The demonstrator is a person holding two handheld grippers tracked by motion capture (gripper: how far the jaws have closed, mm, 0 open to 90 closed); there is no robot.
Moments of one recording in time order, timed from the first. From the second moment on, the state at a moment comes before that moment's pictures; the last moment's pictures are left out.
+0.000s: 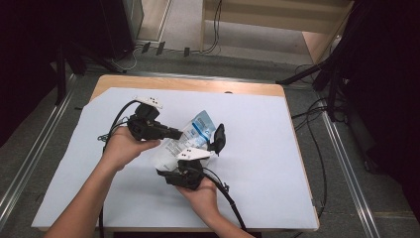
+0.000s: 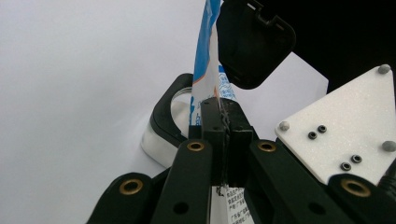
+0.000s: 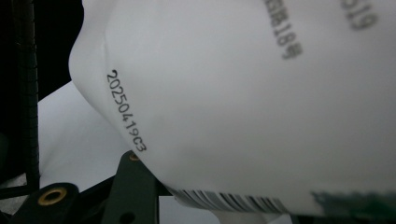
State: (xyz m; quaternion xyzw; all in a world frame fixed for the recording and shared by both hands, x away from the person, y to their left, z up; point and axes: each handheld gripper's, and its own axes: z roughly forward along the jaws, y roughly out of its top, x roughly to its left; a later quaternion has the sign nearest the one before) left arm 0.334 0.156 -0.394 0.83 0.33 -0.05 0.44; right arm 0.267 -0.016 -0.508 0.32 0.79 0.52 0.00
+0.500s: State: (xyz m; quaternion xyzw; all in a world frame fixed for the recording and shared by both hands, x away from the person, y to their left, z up) left arm 0.335 0.164 -0.394 0.83 0.32 -0.06 0.45; right arm 0.262 -0.020 -0.508 0.31 0.80 0.52 0.03
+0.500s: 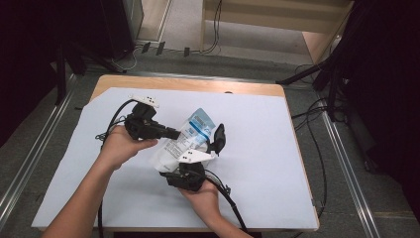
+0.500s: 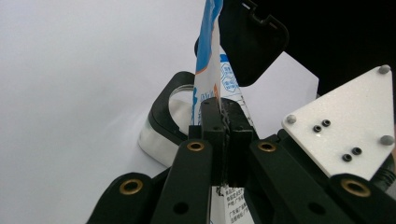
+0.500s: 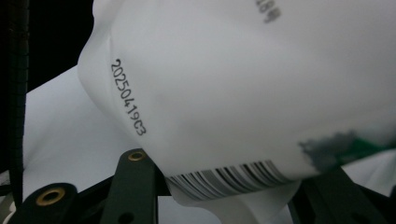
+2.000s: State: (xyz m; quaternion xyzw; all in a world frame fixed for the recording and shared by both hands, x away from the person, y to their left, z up) left arm 0.319 0.183 -0.378 0.84 0.30 -0.06 0.46; right arm 0.264 -0.043 -0.509 0.33 0.79 0.52 0.05
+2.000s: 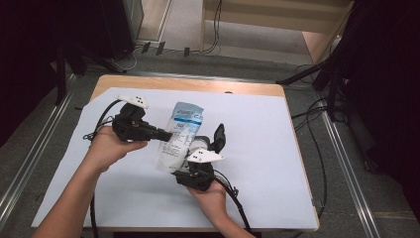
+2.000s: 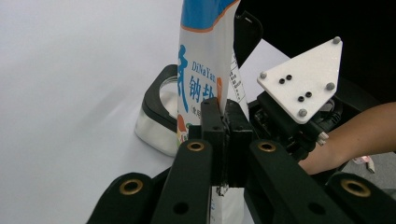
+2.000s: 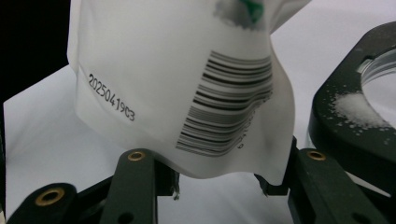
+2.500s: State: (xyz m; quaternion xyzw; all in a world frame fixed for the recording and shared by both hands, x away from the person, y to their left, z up) left arm 0.311 0.195 -0.376 0.84 0.29 -0.05 0.46; right arm 0.265 -0.048 -0.506 0.32 0.79 0.52 0.04
